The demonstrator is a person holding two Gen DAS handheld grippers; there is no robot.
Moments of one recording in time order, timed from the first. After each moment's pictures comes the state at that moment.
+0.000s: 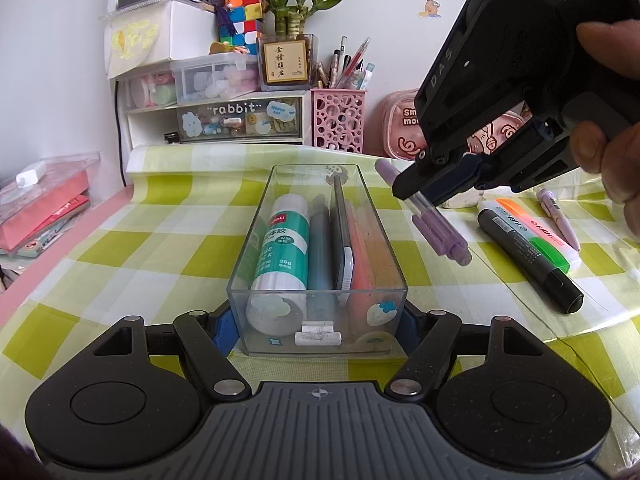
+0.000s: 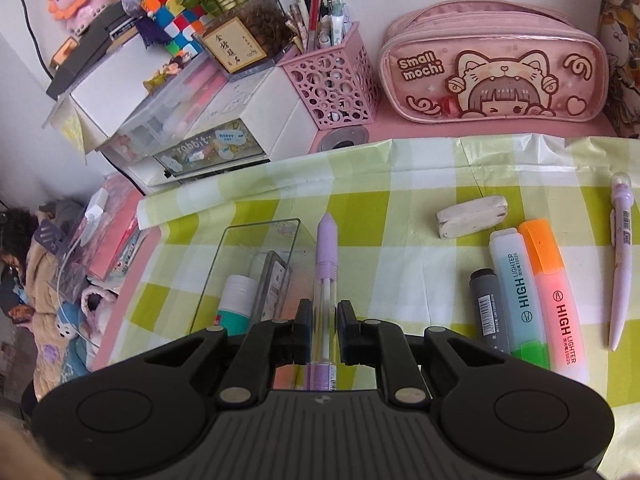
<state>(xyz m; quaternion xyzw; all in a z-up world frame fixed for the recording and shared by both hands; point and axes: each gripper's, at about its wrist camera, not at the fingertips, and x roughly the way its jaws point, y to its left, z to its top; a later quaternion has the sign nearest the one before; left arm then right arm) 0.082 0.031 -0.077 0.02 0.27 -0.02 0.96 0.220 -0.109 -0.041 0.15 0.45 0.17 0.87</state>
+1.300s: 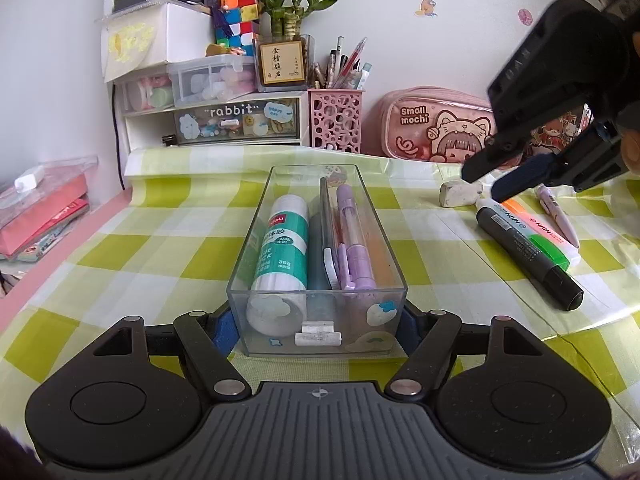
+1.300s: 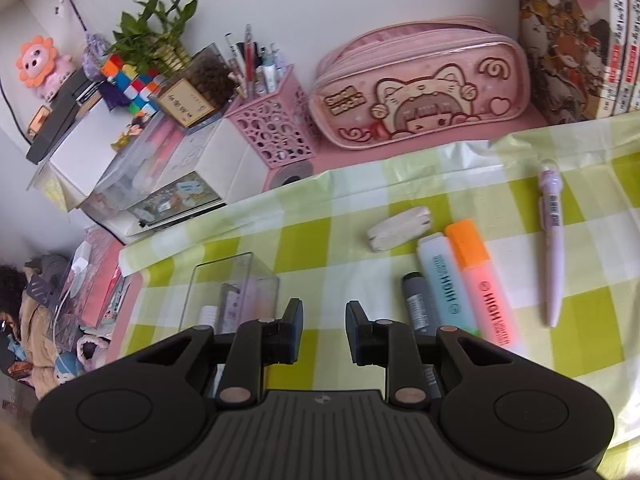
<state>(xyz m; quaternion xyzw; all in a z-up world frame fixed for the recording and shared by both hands) 0.082 0.029 -0.078 0.02 0.27 -0.02 0.96 0.202 -0.154 -0.034 0.19 0.42 0.10 0.88</state>
